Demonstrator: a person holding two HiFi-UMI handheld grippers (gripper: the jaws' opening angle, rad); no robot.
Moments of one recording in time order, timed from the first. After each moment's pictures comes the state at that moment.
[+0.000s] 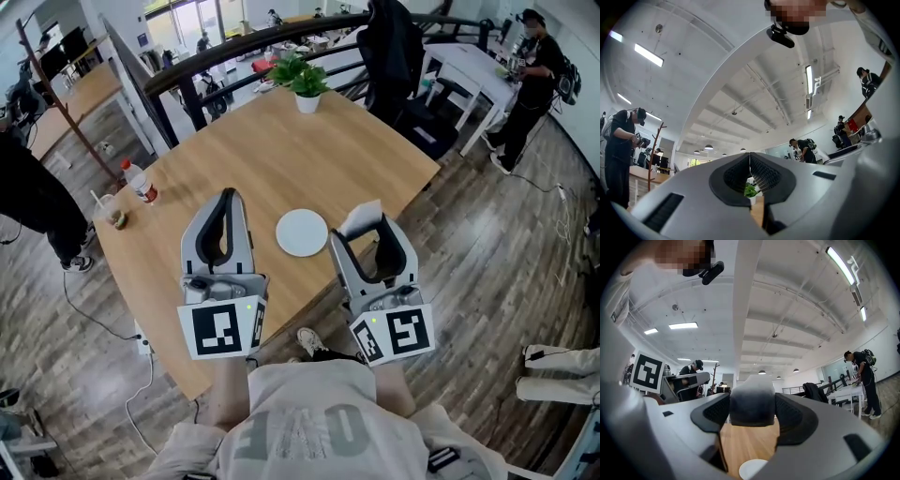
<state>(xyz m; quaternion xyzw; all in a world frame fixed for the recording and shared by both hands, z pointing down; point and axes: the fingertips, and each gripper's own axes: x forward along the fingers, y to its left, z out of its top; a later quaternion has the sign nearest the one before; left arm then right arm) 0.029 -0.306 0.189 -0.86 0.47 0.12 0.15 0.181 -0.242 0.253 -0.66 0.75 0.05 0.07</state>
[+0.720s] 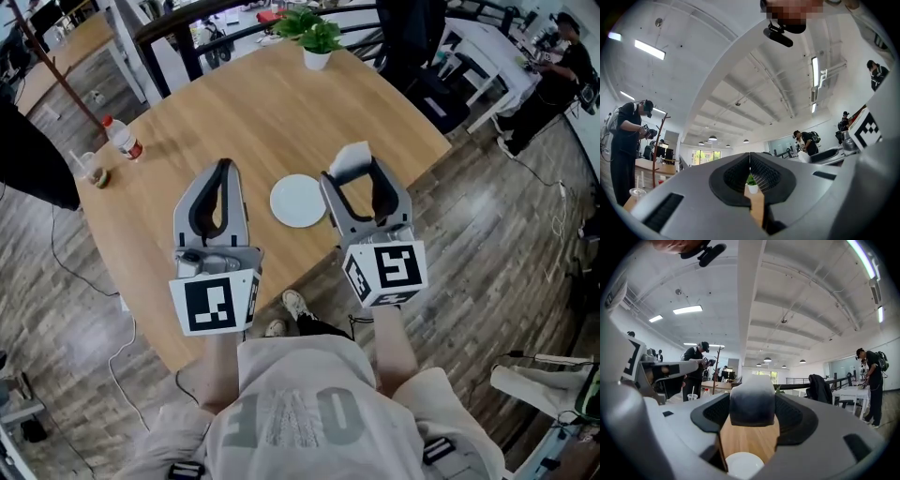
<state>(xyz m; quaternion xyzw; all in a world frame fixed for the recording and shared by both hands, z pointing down) 0.040 -0.341 0.232 -0.85 0.50 0.09 0.11 0.200 -0.329 0.290 -0.64 0.77 0.03 -0.03</state>
